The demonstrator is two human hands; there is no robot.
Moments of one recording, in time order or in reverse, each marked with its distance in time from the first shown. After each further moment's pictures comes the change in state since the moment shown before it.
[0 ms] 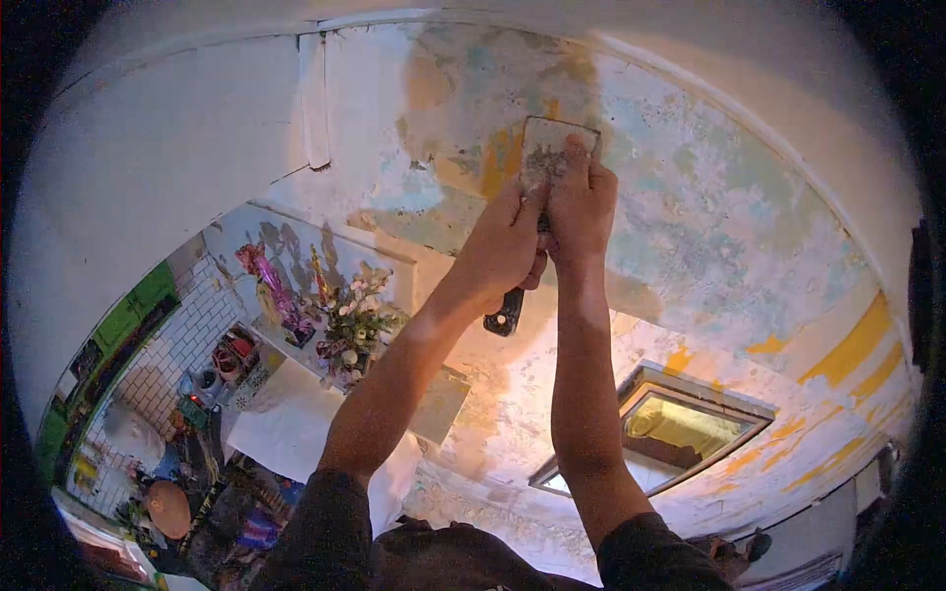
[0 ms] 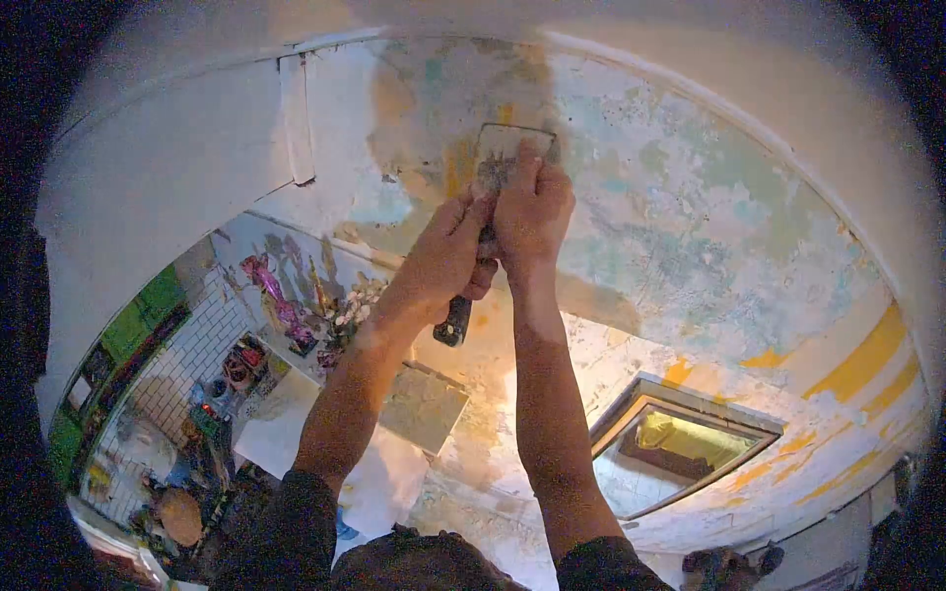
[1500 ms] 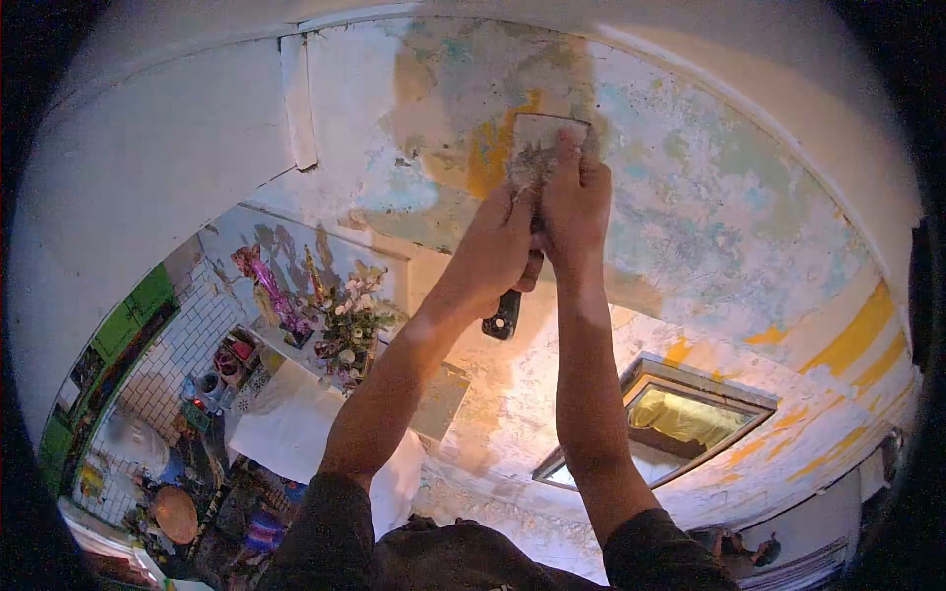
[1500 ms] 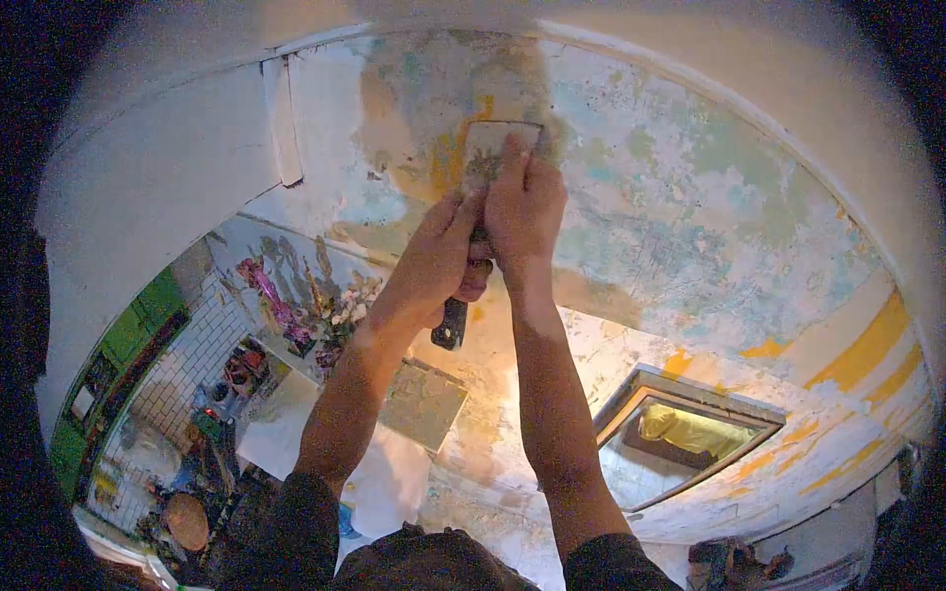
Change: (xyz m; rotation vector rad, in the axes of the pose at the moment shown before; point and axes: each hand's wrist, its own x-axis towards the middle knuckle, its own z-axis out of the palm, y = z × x) left_hand -0.002 -0.007 0.009 -0.012 0.019 -0.016; right_hand -0.005 -0.004 -0.012 -0.014 -0.014 -0.034
